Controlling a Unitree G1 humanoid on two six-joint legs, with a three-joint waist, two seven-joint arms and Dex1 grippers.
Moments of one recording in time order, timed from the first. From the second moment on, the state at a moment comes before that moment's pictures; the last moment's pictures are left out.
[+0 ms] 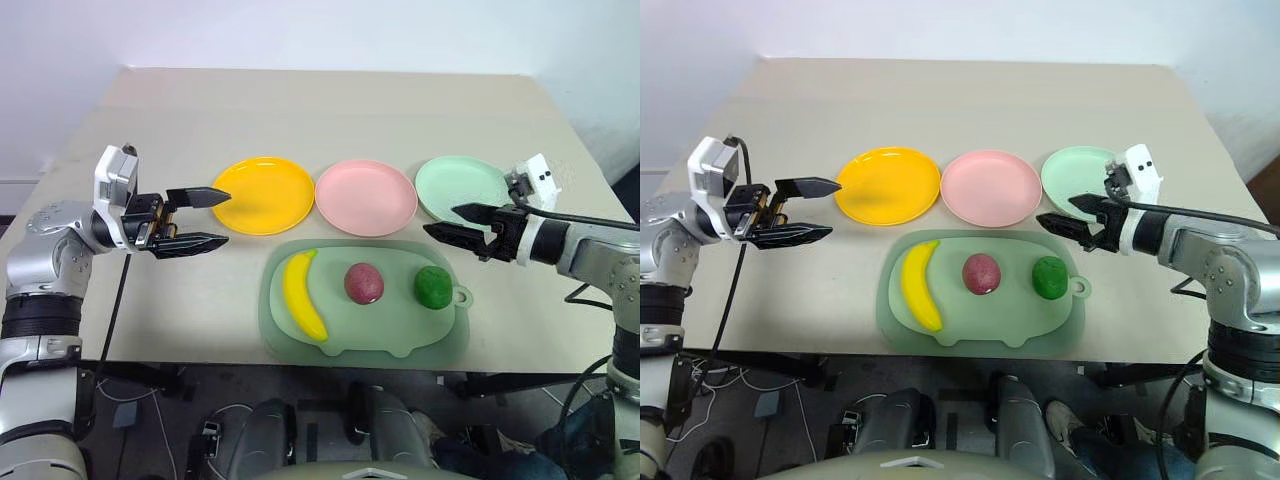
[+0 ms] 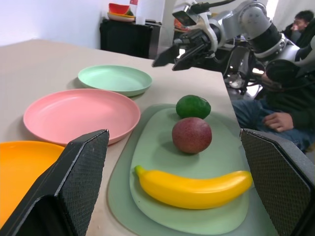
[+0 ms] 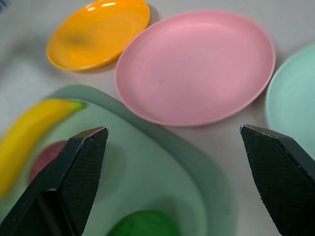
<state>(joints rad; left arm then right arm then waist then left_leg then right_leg) -0.64 0.80 0.11 0.41 -0.66 0.30 -1.61 -0.48 -0.72 -0.37 -0.28 0.71 1.29 0.65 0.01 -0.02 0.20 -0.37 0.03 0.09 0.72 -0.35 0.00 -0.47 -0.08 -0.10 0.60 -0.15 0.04</state>
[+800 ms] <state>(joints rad) -0.69 0.80 0.09 0.47 -0.64 0.30 -1.61 -0.38 -0.77 -0.29 -0.43 0.82 1.41 0.56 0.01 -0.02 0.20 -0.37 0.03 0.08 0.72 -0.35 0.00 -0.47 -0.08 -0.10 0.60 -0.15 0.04</state>
